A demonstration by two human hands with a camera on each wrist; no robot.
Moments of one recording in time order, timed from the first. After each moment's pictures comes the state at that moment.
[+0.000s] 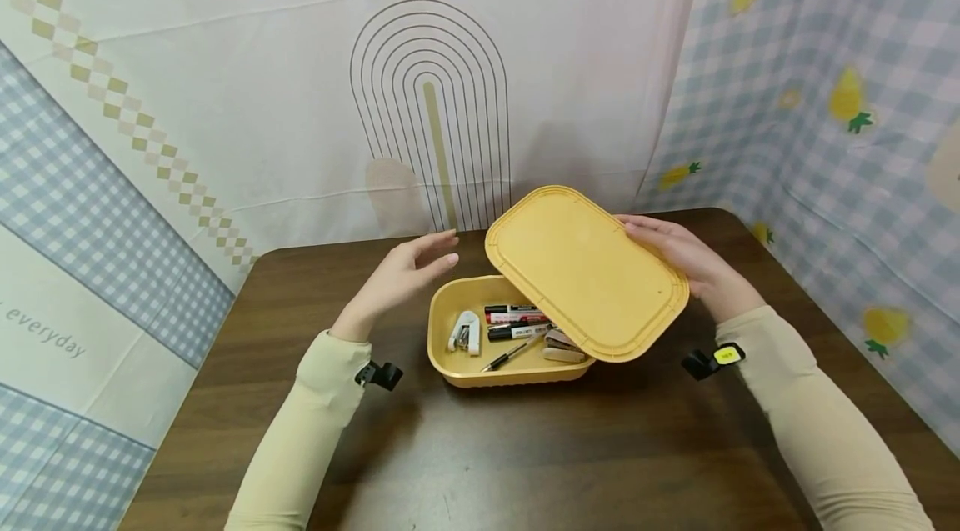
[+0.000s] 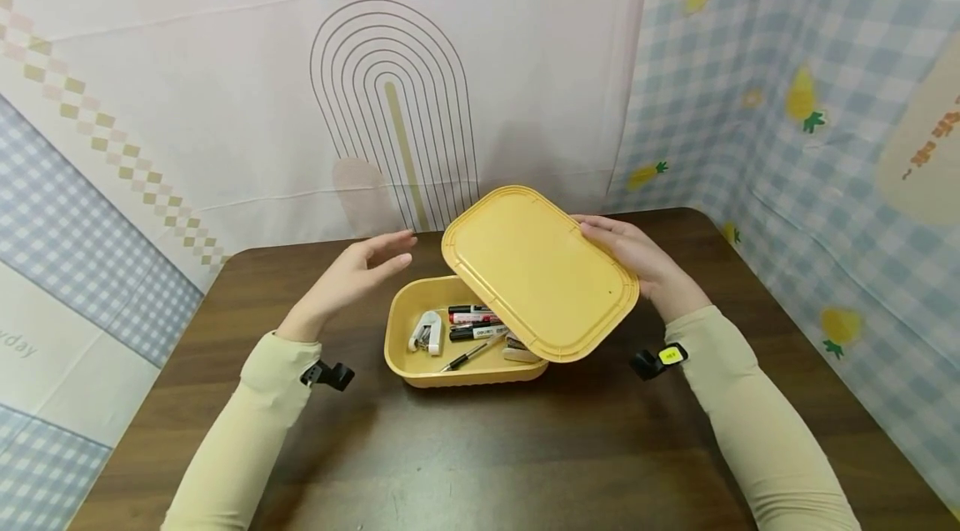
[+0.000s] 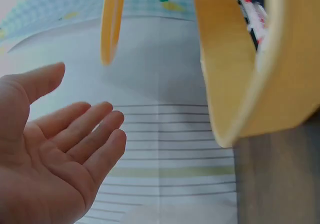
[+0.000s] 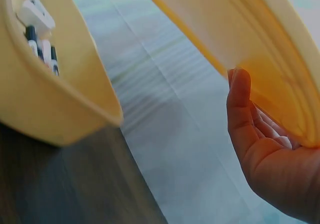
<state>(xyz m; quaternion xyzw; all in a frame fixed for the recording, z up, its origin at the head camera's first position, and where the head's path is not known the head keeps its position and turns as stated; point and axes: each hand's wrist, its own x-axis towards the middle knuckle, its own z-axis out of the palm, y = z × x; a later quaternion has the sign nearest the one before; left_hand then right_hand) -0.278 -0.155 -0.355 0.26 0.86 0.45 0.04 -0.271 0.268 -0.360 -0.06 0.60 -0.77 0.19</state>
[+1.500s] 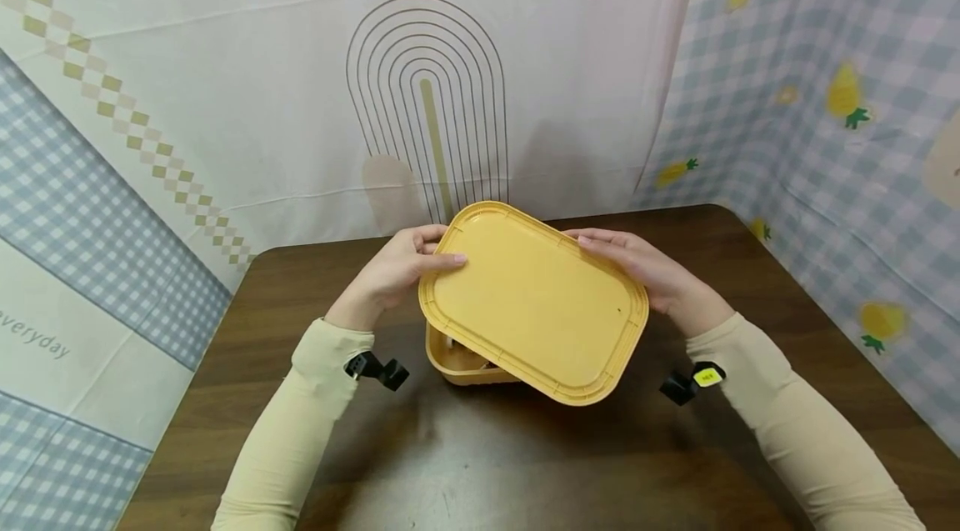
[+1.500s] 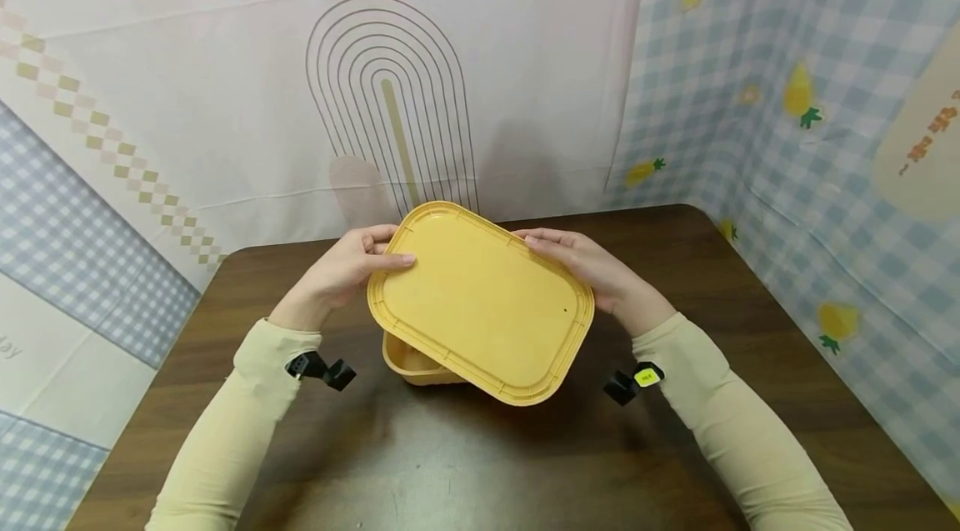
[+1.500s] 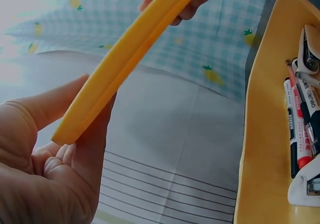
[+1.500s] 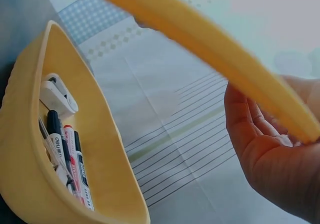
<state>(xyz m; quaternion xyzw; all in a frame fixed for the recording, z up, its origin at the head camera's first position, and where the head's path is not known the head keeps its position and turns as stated) -0.271 -0.137 -0.326 0.17 0.67 0.68 0.23 -0.240 0.210 -0.339 -0.13 0.60 -0.75 0.25</state>
